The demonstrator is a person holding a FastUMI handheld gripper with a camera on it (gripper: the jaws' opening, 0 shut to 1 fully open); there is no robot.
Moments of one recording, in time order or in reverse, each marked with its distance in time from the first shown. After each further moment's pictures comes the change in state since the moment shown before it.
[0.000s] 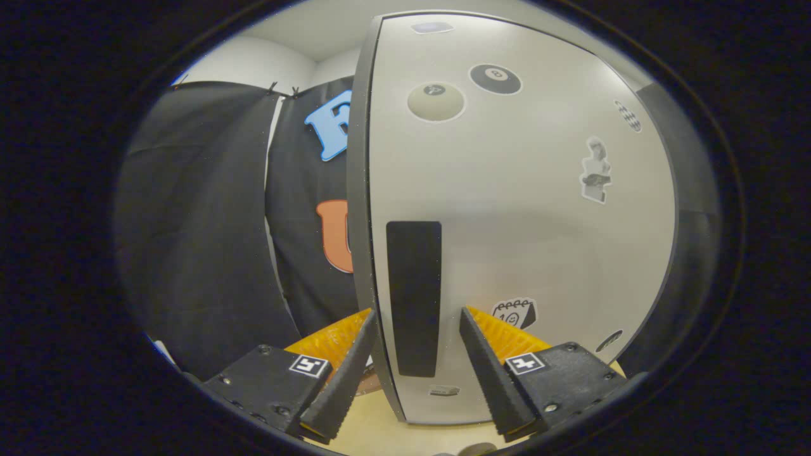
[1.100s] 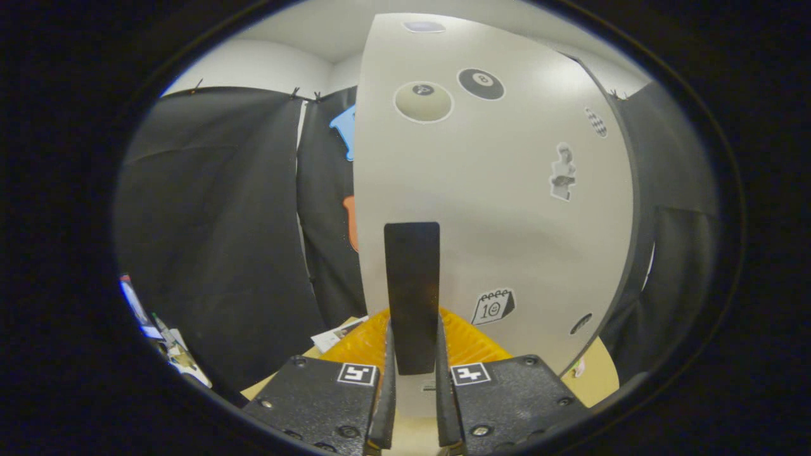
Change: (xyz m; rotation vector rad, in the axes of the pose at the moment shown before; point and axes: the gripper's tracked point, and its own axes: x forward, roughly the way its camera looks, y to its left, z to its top) arm -0.136 -0.027 -0.017 -0.013 0.052 0.081
